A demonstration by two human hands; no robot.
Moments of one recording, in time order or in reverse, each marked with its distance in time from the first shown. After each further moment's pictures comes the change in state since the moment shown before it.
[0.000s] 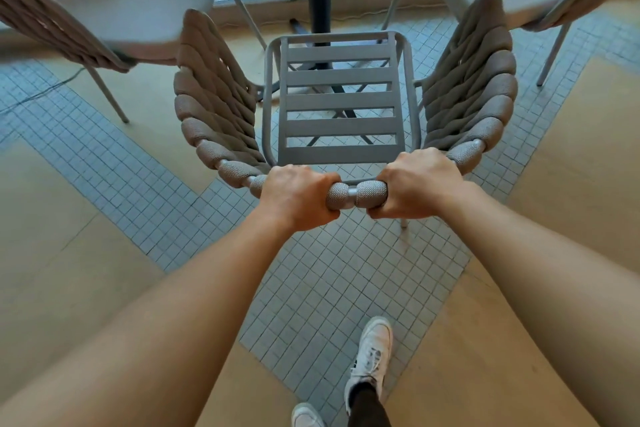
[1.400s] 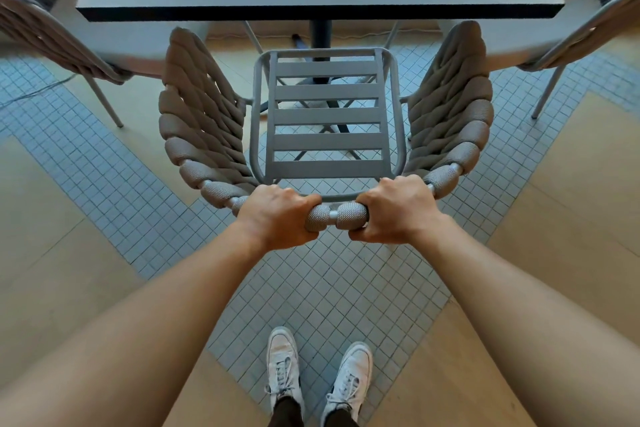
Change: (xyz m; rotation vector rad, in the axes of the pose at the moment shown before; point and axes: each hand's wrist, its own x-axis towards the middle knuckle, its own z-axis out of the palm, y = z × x) left_hand 0.035 -0.025 -0.003 -0.043 0.074 0.120; right_hand 0.029 0.020 -0.023 0.028 0.023 -0.060
